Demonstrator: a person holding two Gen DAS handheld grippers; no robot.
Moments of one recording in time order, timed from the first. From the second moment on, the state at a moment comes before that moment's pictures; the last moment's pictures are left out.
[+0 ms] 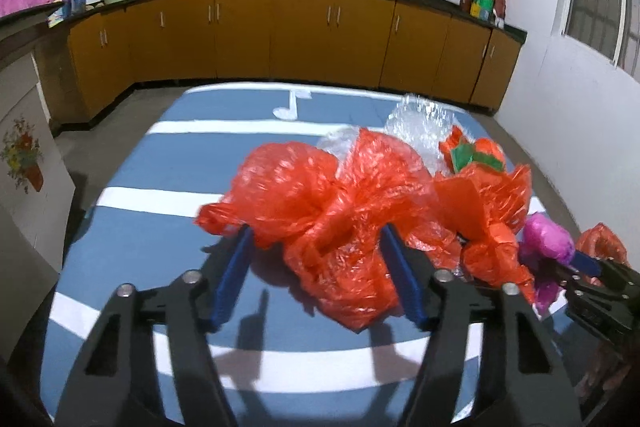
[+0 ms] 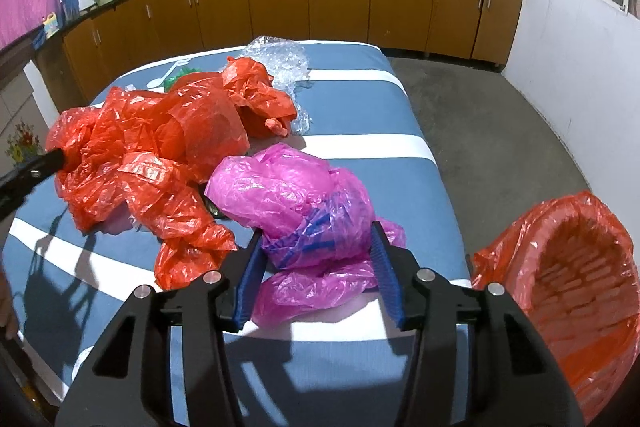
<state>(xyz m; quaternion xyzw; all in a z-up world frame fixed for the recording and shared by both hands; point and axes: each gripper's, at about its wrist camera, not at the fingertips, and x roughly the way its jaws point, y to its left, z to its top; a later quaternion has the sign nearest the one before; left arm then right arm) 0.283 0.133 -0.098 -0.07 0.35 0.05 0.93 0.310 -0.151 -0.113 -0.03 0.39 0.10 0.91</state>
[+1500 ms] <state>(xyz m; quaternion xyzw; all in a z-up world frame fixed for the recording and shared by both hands) 0.204 0.105 -0.019 -0.07 0.27 0.00 0.96 0.232 -0.207 -0.031 0.04 0.30 0.08 0.95</state>
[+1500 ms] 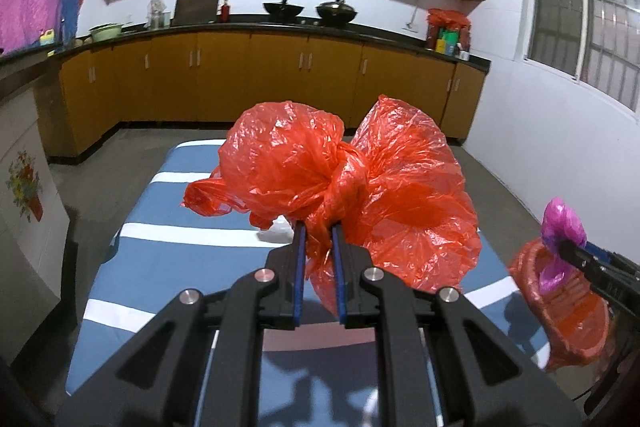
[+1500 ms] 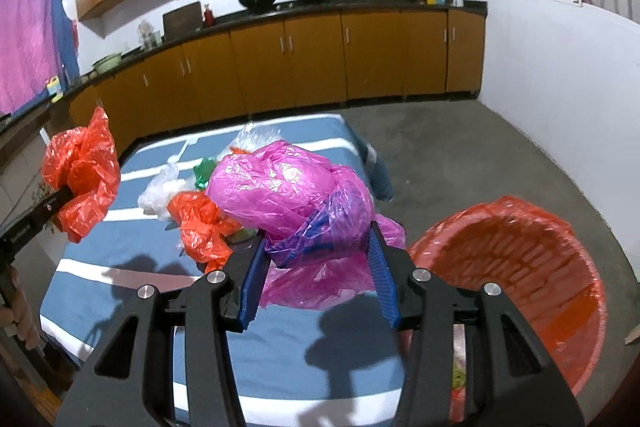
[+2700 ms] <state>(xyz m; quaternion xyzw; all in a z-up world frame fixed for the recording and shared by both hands) 0.190 -0.047 -0.005 -0.02 0.26 -0.17 0.95 0.158 -0.331 -0.001 0.09 0.24 -0.06 0.96</state>
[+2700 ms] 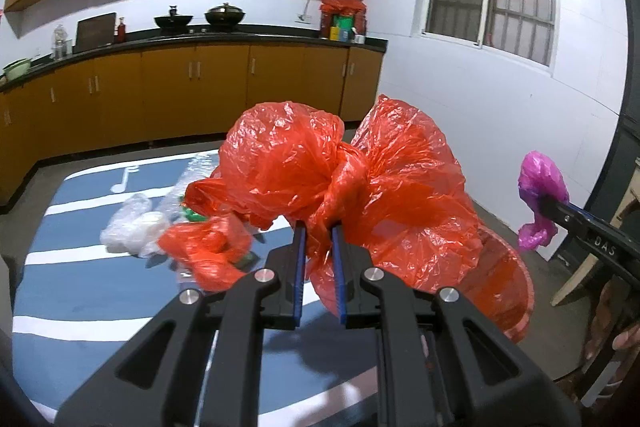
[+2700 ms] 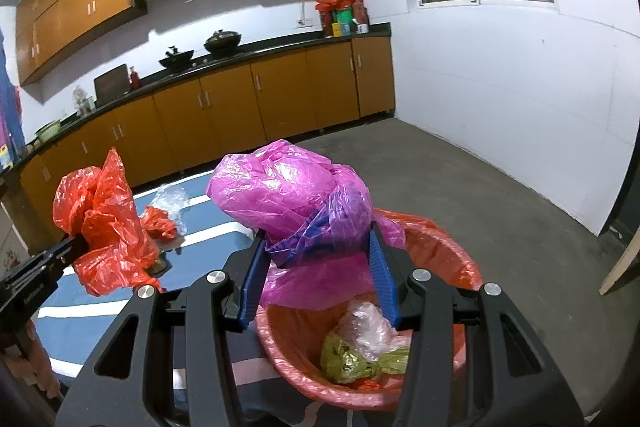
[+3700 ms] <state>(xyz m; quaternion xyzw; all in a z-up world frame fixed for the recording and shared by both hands) 0.223 -0.186 -0.059 0.00 0.33 -0.27 0.91 0.168 -0.393 -0.028 0.19 0.24 -0.10 0.95</state>
